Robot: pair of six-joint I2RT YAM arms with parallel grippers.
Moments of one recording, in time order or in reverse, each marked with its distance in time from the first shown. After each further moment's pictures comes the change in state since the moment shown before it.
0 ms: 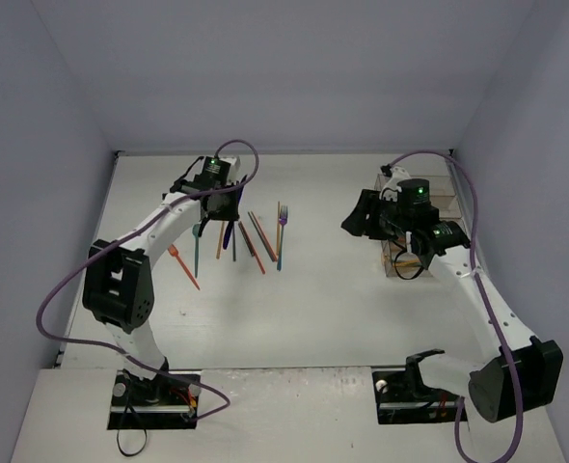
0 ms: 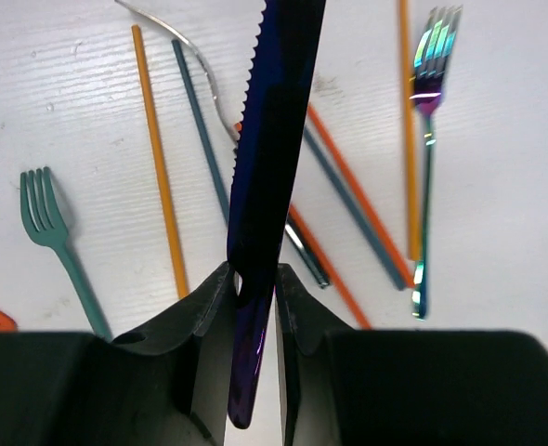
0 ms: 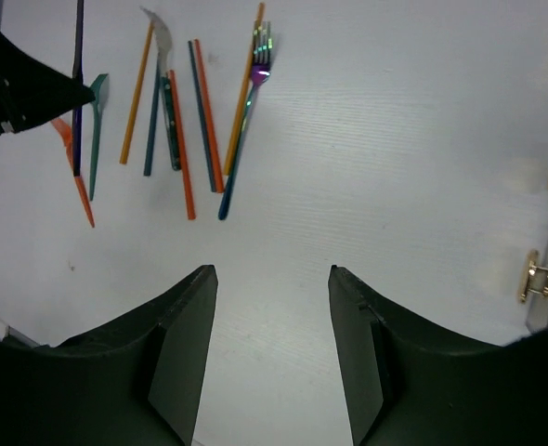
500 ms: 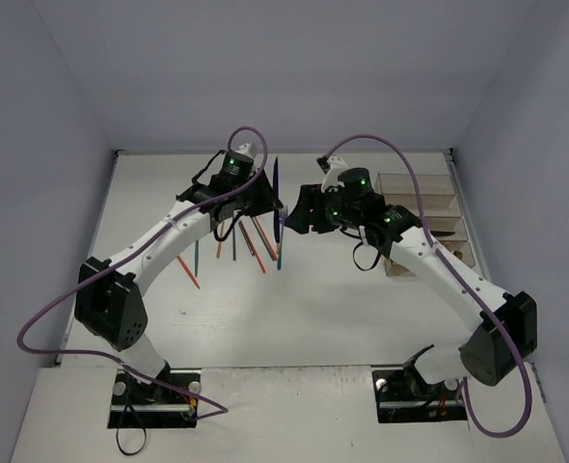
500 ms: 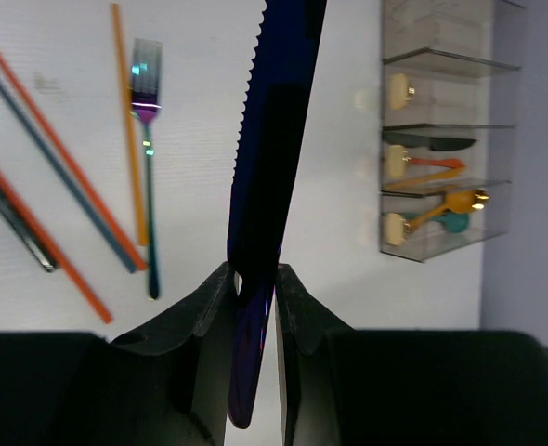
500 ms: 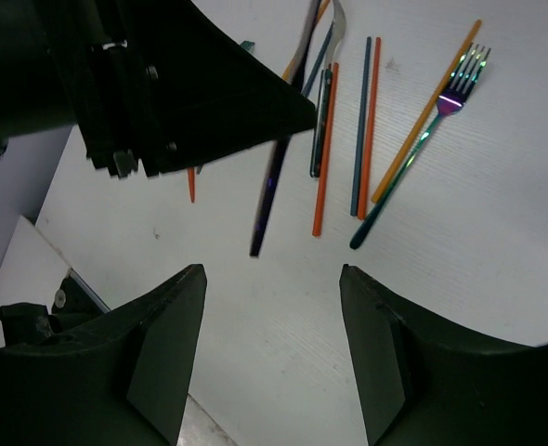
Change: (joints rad) left arm -0.168 -0.128 0.029 0.103 0.106 -0.486; right arm 0.328 0.204 0.172 0.131 0.020 0.055
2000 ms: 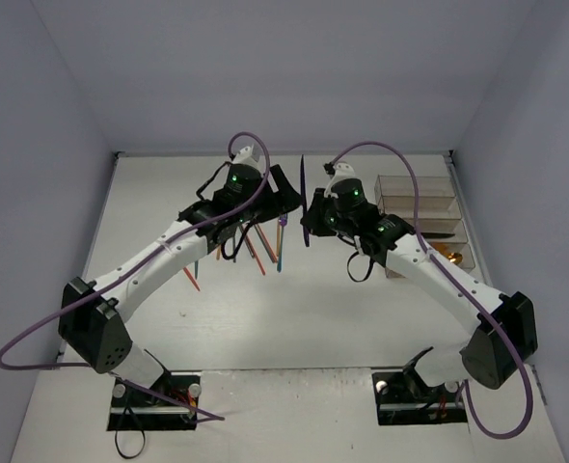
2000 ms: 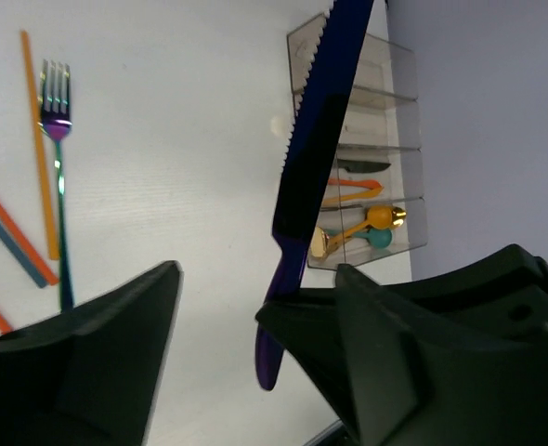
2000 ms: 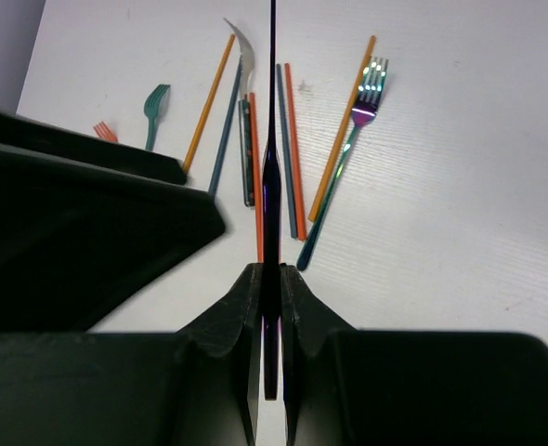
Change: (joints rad) left arm -0.135 -0.117 -0.092 0.165 -0.121 -0.127; right arm 0.050 0.018 -0.043 0.047 0.264 0.060
